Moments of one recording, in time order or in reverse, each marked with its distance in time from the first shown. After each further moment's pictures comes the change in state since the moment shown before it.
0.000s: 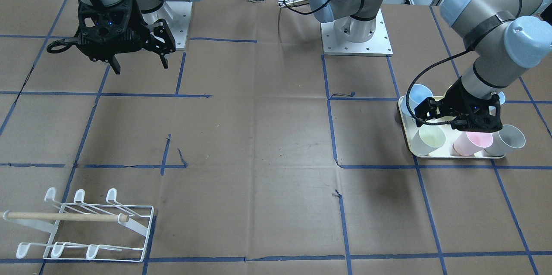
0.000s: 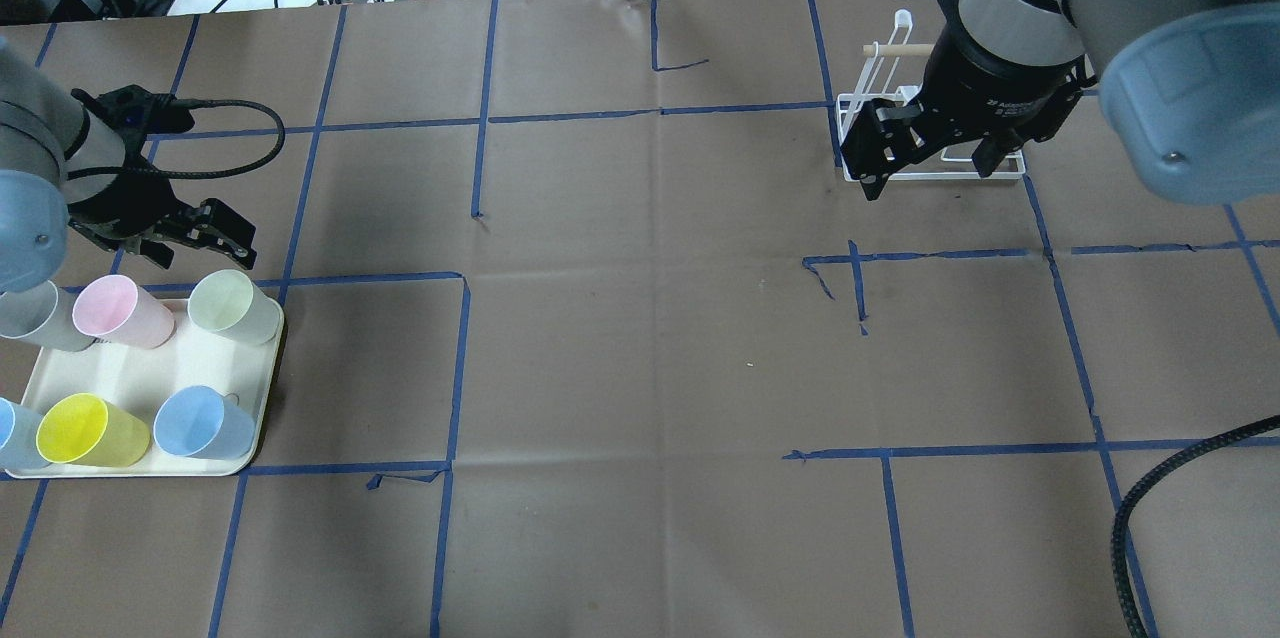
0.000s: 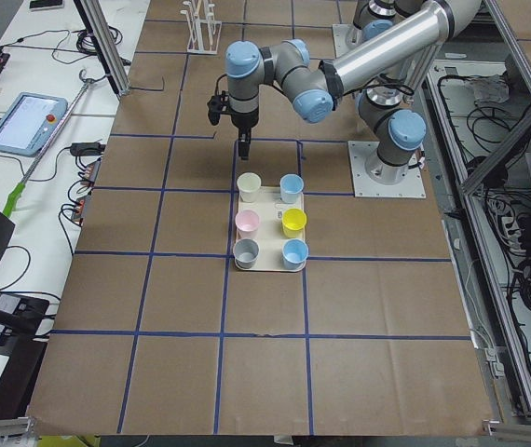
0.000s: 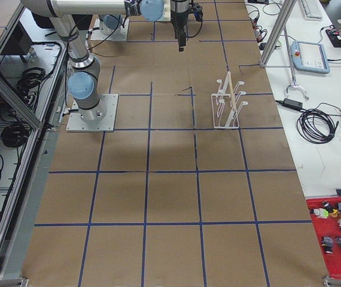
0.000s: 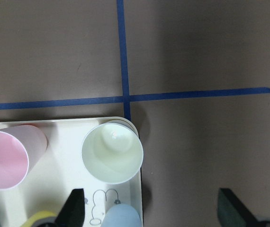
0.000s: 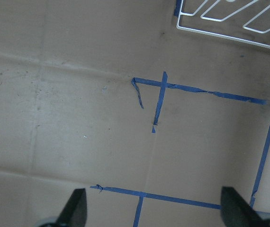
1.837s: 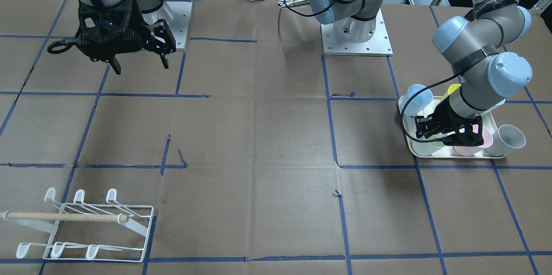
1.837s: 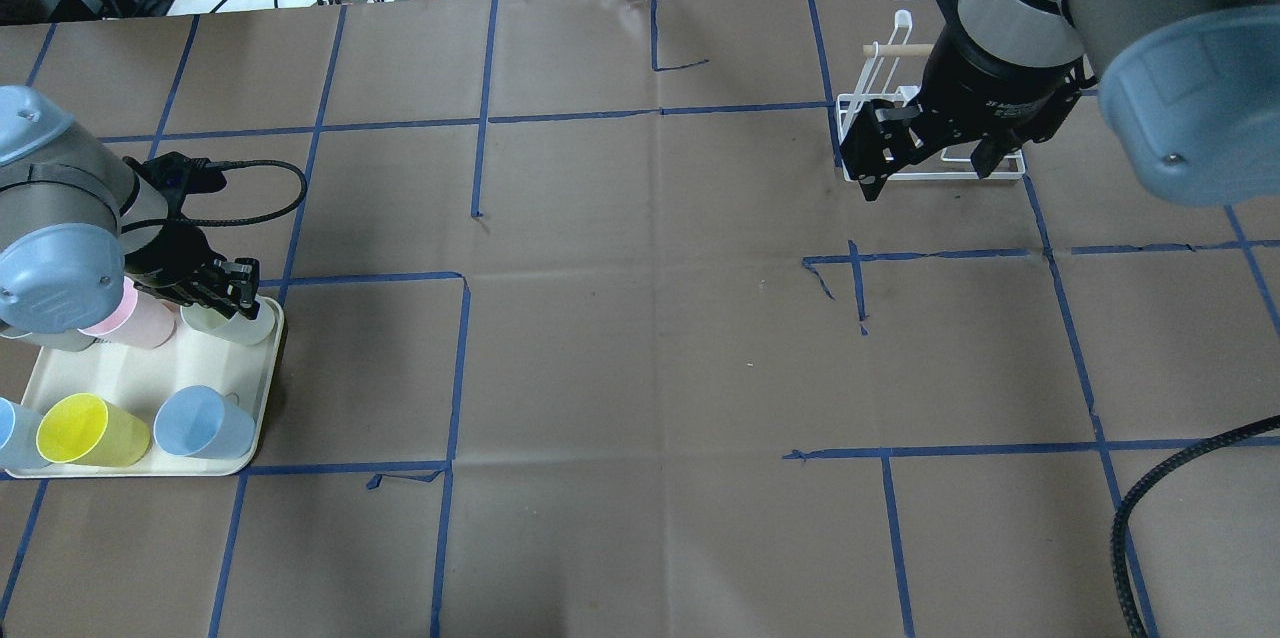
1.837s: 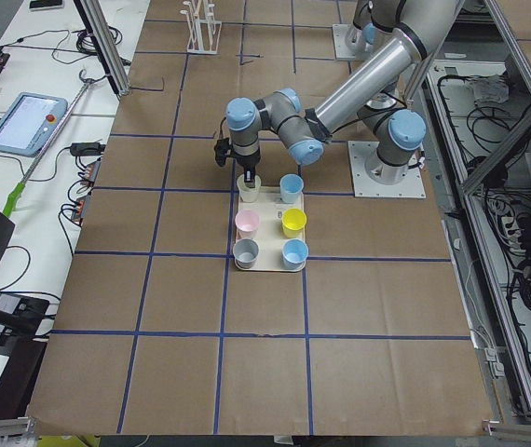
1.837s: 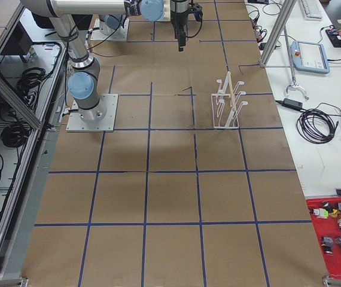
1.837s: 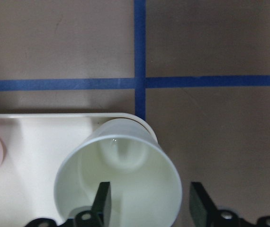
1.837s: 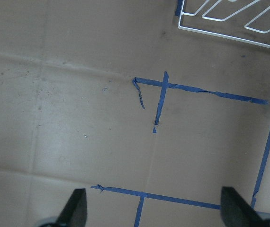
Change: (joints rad) left arm 0.042 -0.093 -0.070 0.093 0.002 0.001; right arm 0.000 -0.001 0.002 -0.001 0.003 -0.001
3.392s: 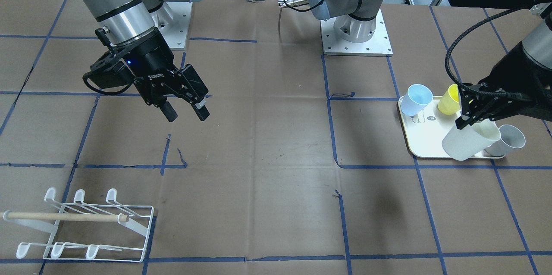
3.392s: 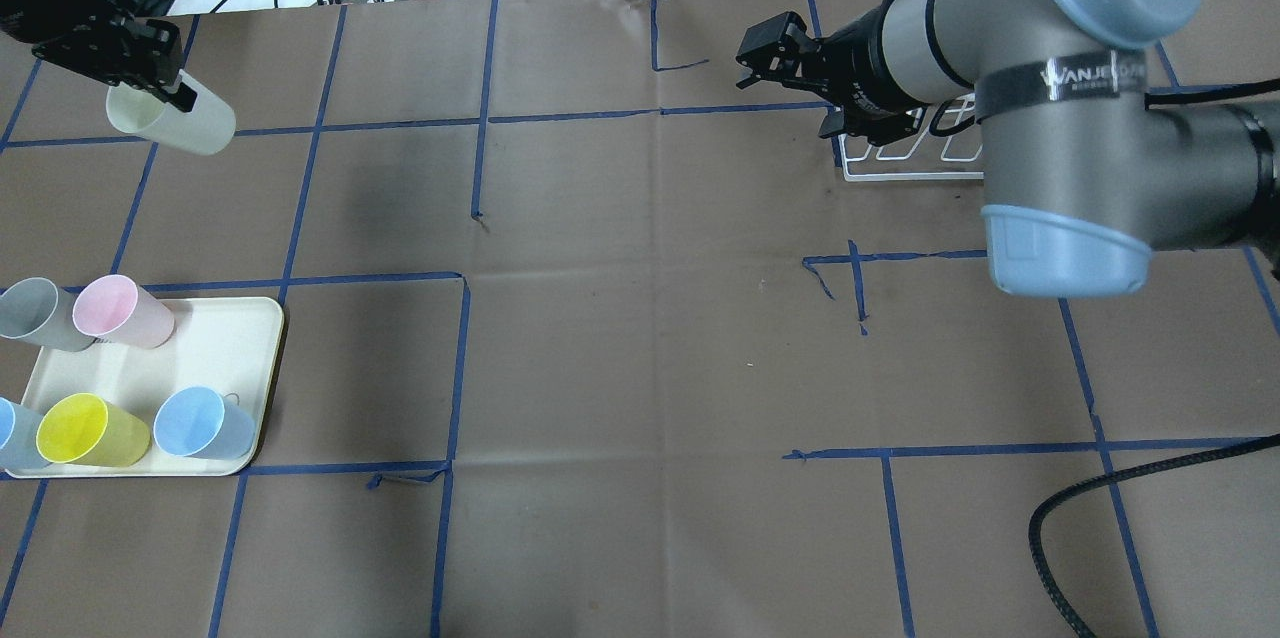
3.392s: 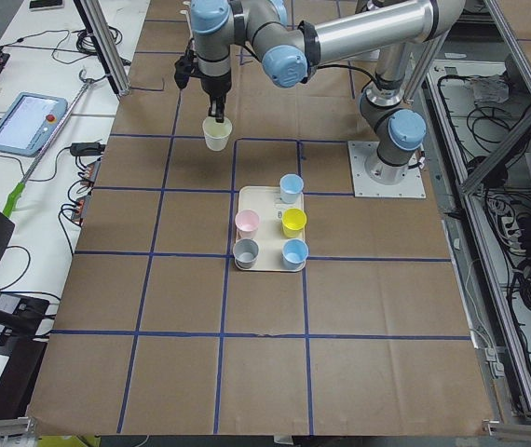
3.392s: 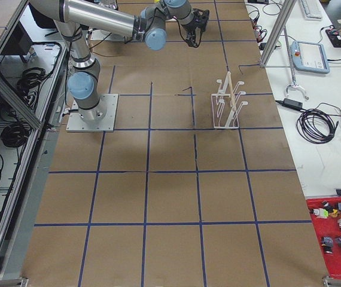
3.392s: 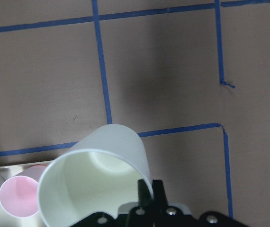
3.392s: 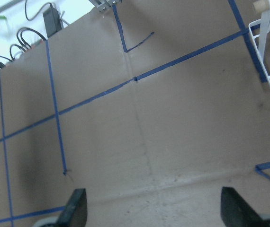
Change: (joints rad) left arm -0.132 0.064 0.547 -0.466 -0.199 0.022; right arm -0.016 0.063 0.295 -0.885 0.421 0.770
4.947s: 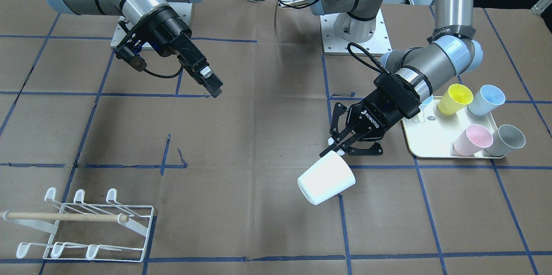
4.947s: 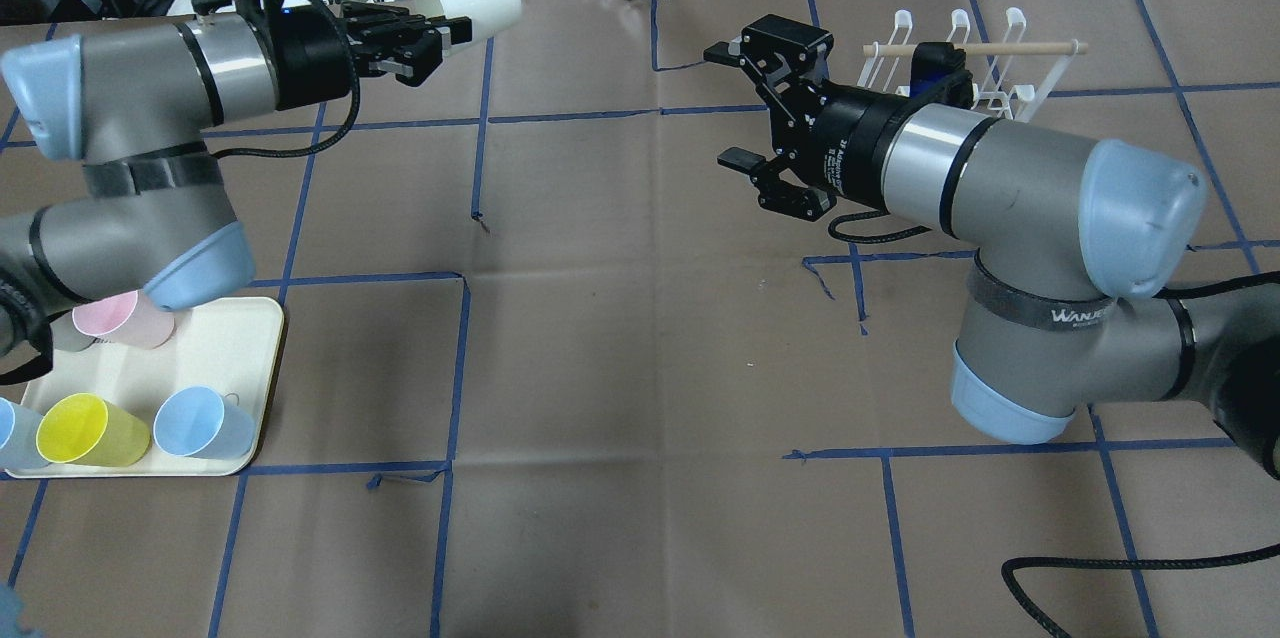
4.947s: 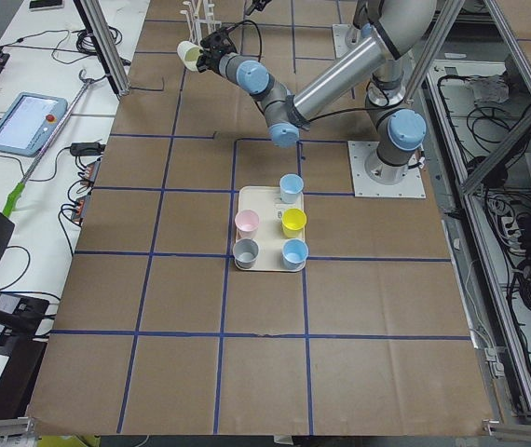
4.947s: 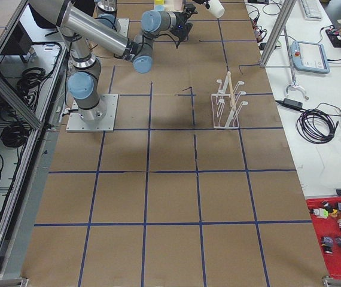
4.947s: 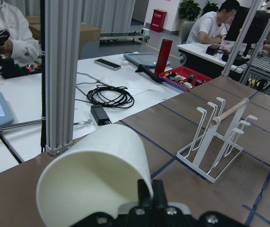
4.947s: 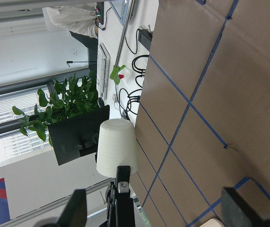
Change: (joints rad) left arm -0.137 -0.202 -0.594 1.687 -0.895 -0.124; right arm -0.023 -0.001 0.249 -0.681 0.295 0.776
